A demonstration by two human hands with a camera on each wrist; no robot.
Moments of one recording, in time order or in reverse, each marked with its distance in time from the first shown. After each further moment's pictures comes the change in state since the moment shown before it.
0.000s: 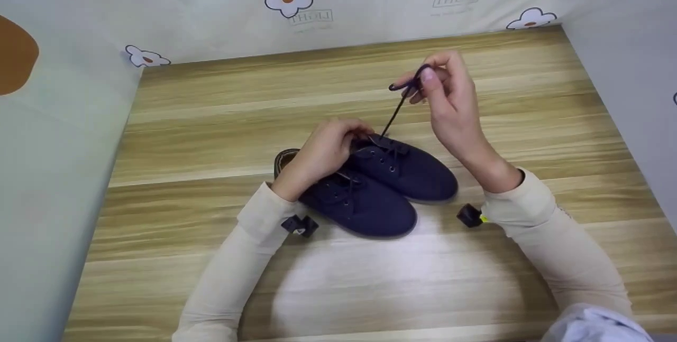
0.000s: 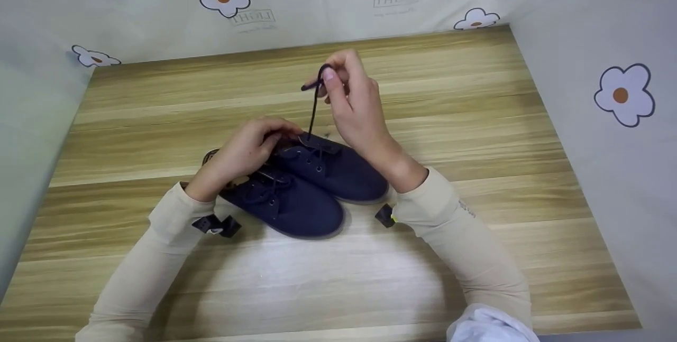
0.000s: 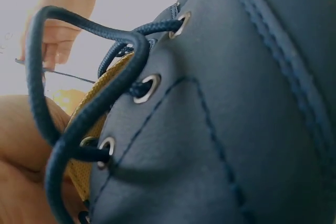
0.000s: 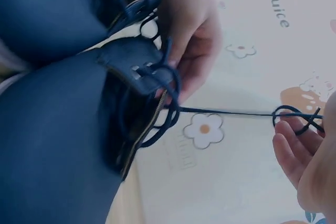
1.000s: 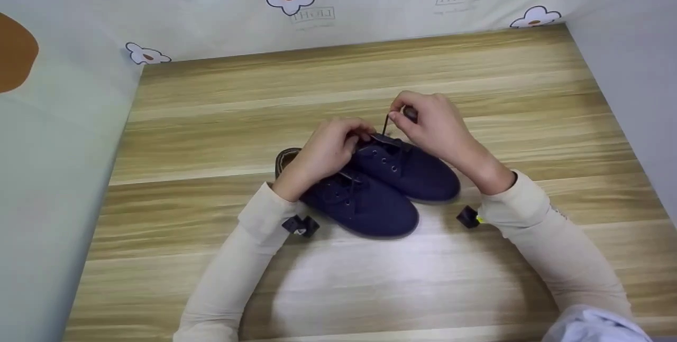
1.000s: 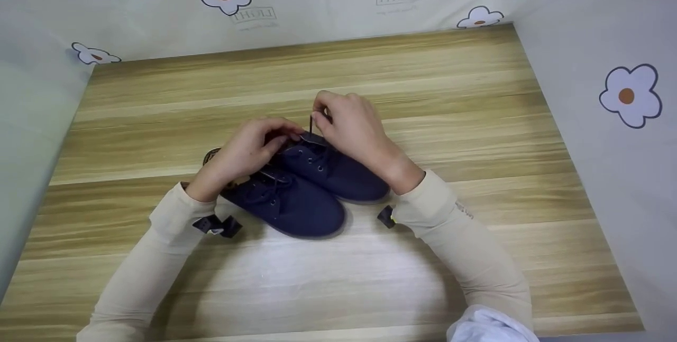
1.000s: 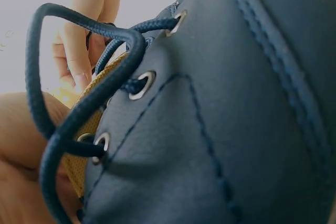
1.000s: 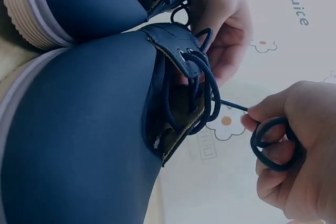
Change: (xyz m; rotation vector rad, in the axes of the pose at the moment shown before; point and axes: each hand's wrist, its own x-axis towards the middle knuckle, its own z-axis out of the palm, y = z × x) left_hand 0.000 -0.001 0.000 -0.004 -0.016 -0.028; right_hand -0.009 0.023 0.001 -0.756 -0.341 0.027
